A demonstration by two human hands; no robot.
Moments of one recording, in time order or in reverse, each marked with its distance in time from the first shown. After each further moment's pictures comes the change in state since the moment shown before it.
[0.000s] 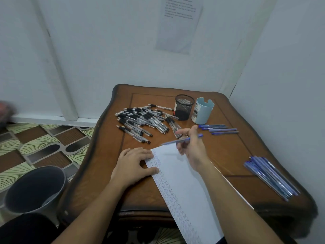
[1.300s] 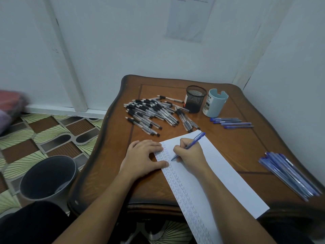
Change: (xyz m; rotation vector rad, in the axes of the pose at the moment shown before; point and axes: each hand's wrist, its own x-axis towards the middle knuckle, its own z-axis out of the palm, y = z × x) left_hand 0.000 0.002 0.000 0.025 0.002 -0.013; right_hand 0.001 0.056 0.021 -0.283 -0.073 -0.061
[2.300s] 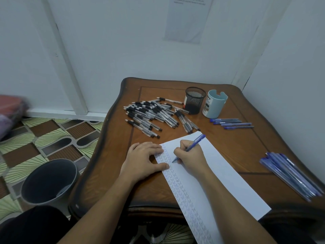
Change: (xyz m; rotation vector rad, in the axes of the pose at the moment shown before) left_hand 0.001 -0.001 0.001 -0.005 -0.001 -0.003; right_hand 0.000 0.001 -0.001 0.037 0.005 -0.034
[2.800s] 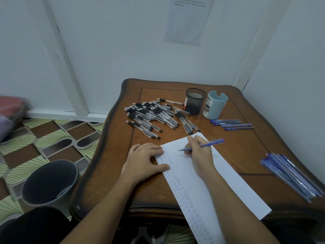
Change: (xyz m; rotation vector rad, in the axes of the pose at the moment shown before) left_hand -0.001 -0.001 0.000 -0.016 0.016 0.010; right_hand 0.004 -0.012 -0.008 0.201 0.234 0.101
